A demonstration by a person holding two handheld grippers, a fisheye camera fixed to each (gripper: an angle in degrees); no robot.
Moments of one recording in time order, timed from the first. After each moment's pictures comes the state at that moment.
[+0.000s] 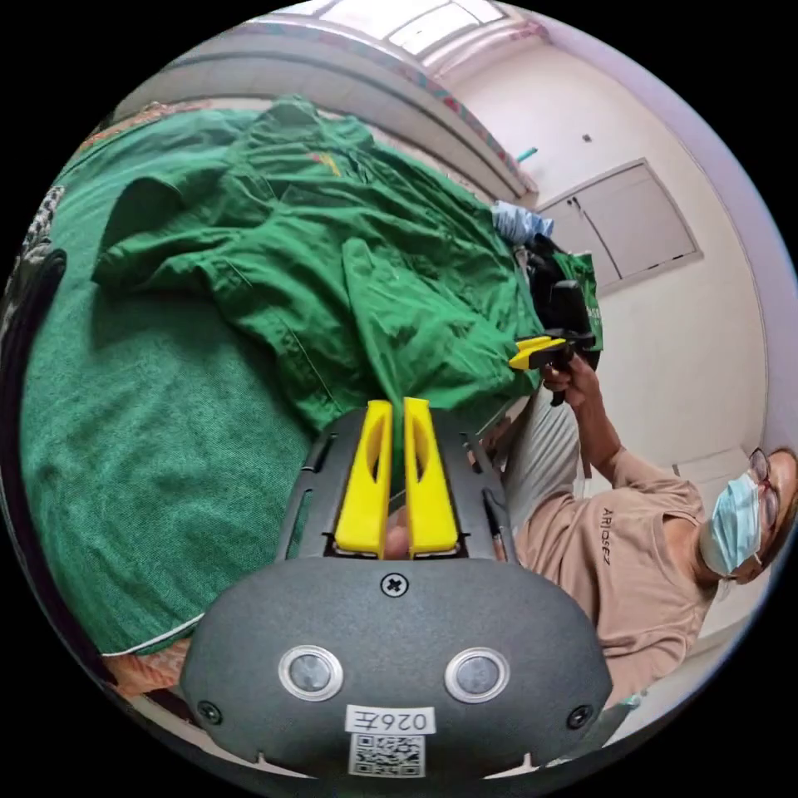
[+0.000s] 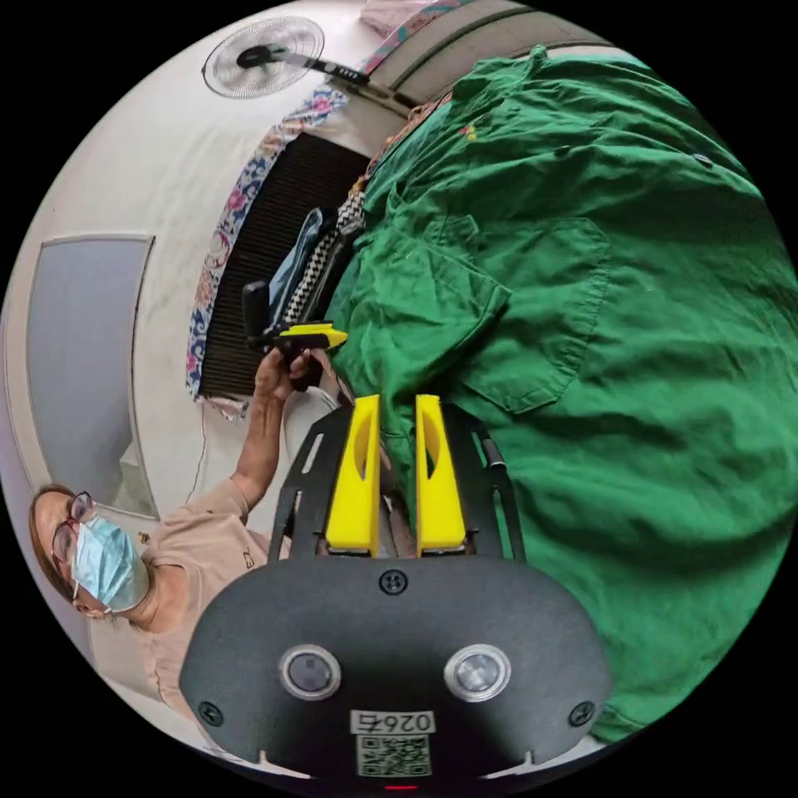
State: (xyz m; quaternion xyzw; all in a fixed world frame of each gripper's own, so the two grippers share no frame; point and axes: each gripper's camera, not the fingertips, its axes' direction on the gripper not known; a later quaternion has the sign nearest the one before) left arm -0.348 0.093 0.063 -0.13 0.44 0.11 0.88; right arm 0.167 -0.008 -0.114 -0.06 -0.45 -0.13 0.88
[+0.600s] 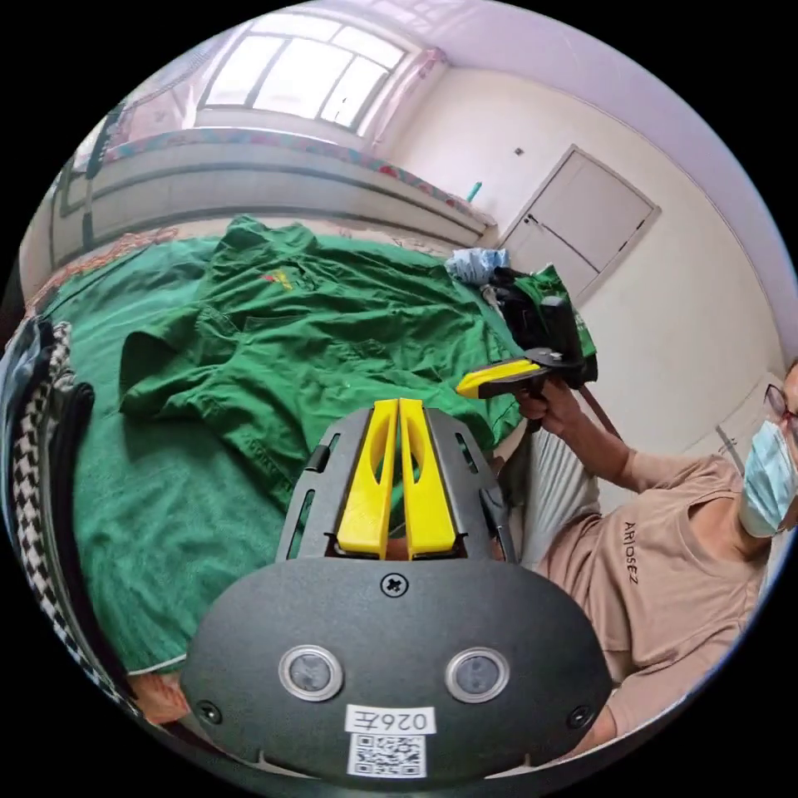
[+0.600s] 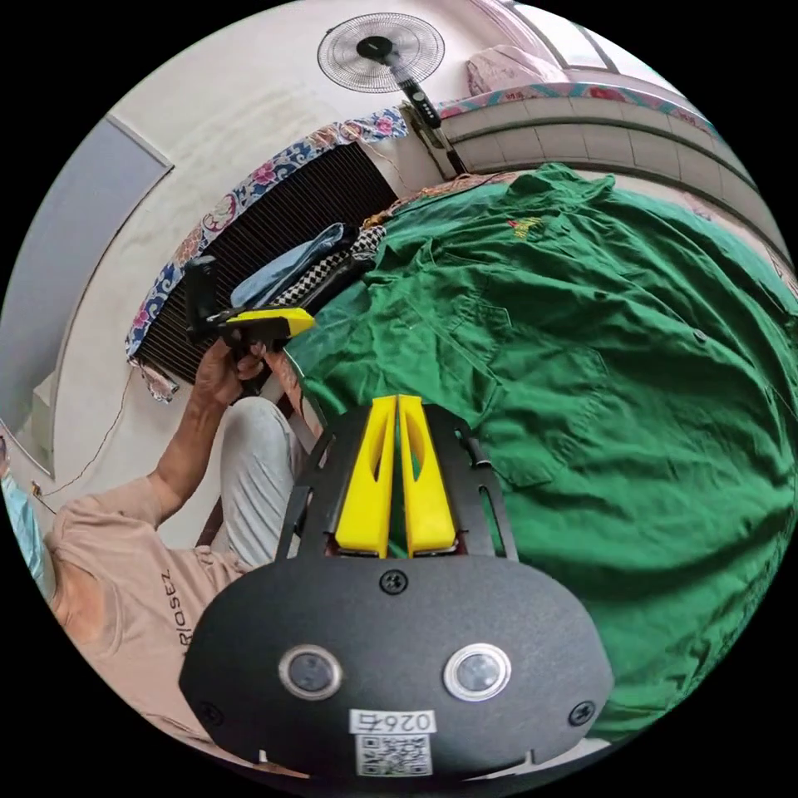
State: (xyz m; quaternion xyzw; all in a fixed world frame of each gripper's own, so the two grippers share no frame) left arm -0.263 0.022 0.006 0.04 0.40 0.16 0.90; right arm 0.094 -0.021 -0.203 0.11 -0.32 -0.20 0.92
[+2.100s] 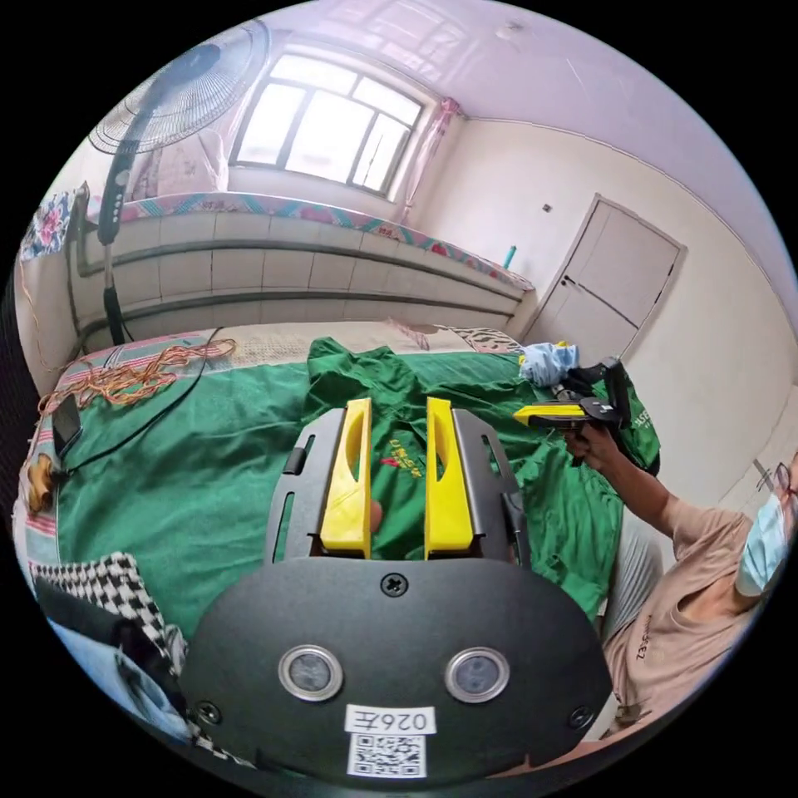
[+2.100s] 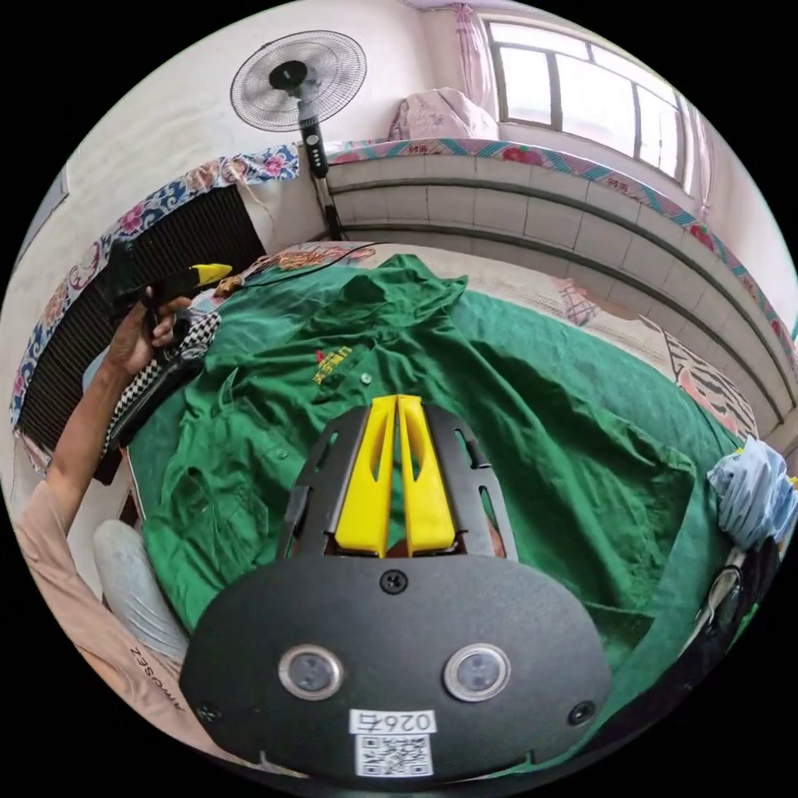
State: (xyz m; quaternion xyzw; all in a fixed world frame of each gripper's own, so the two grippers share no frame) left arm -0.290 -0.256 0.248 0.17 0.35 0.11 0.91; right arm 0.168 -0.302 -0.151 0.20 -0.11 -0.14 0.96
